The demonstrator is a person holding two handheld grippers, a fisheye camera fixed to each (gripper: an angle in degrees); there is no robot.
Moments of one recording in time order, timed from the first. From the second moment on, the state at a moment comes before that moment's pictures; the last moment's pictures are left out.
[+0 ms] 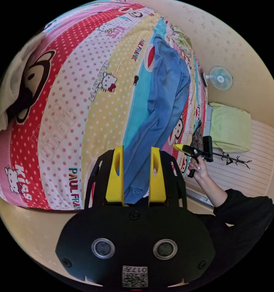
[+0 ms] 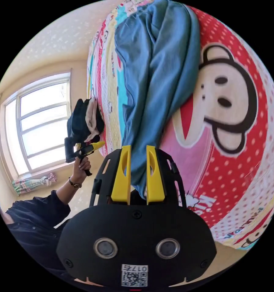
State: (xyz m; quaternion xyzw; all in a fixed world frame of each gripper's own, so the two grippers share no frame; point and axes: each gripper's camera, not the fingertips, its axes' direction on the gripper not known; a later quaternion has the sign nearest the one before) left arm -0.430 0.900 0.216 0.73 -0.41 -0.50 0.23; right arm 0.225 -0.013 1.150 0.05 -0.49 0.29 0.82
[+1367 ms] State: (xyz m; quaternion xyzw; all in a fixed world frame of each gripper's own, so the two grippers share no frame) left arm -0.311 0.996 0.475 0.80 -0.14 -0.58 0.06; right arm 0.406 0.388 1.181 -0.15 -0.45 0.46 0.75
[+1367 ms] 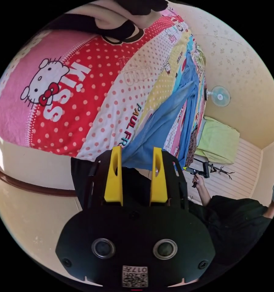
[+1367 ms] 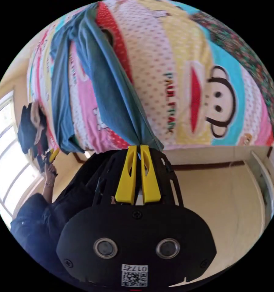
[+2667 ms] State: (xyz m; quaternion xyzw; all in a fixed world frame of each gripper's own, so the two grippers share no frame) left arm -0.410 0.998 0.327 0.78 -0.09 -0.57 0.26; right arm 0.428 0.548 1.046 -0.04 -0.45 0.48 0.75
